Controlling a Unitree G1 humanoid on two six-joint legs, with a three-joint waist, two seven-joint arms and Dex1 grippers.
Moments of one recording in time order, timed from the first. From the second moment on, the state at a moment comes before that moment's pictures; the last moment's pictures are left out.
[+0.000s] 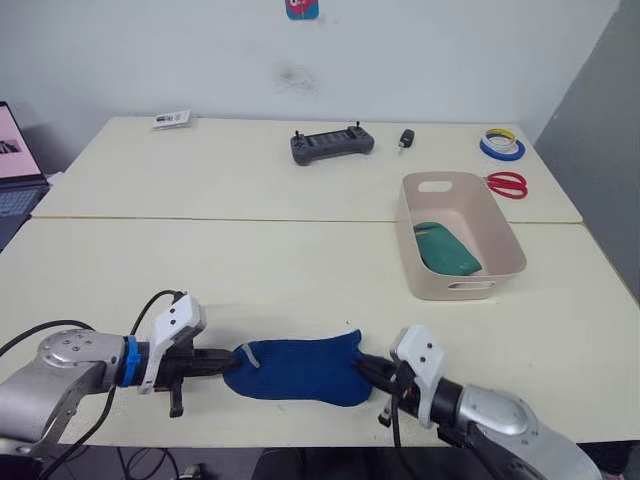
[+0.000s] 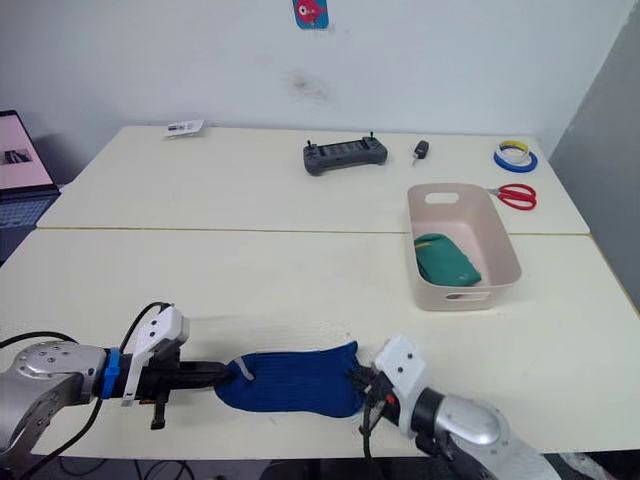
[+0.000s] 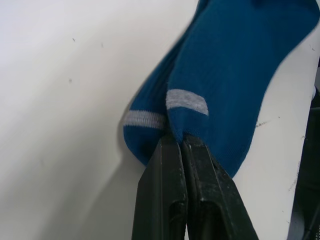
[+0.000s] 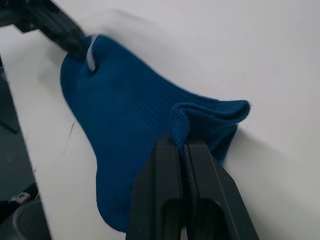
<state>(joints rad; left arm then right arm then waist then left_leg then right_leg) 0.07 1.02 0.14 -0.28 -0.52 0.60 -1.19 0.20 -0.43 0.34 -0.83 0.30 0.78 0.45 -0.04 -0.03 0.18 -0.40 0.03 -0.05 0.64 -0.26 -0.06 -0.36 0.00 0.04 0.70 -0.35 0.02</state>
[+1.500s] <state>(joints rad) 0.12 1.04 0.23 -0.21 -0.55 0.73 -1.19 0.25 -0.49 0.23 -0.81 0.34 0.71 0.46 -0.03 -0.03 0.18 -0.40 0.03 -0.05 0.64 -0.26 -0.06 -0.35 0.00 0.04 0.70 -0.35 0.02</state>
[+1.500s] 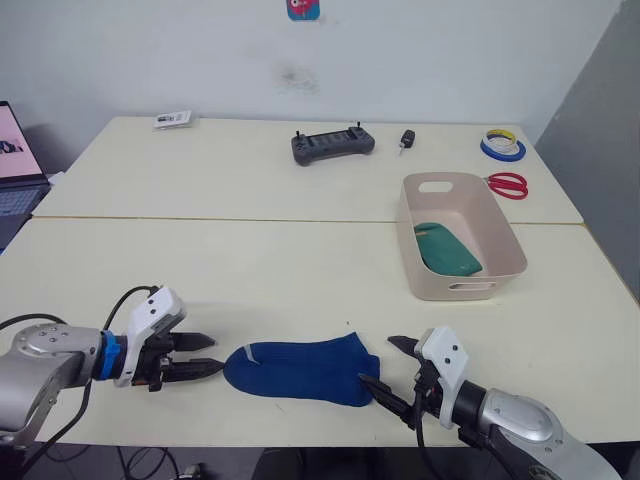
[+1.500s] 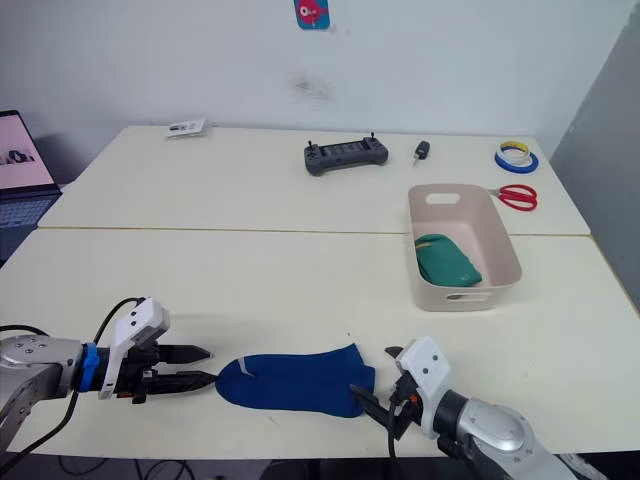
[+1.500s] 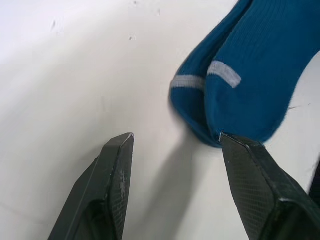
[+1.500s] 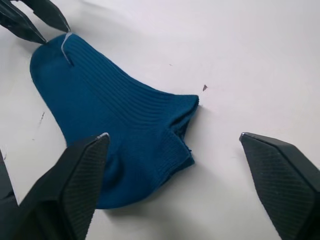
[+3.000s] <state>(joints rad) -0.03 0.85 0.19 -0.32 -0.68 0.88 -0.91 0.04 -0.44 0.31 -0.68 0.30 0.75 0.41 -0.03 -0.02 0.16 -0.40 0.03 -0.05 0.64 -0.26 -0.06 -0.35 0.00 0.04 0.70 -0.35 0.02</state>
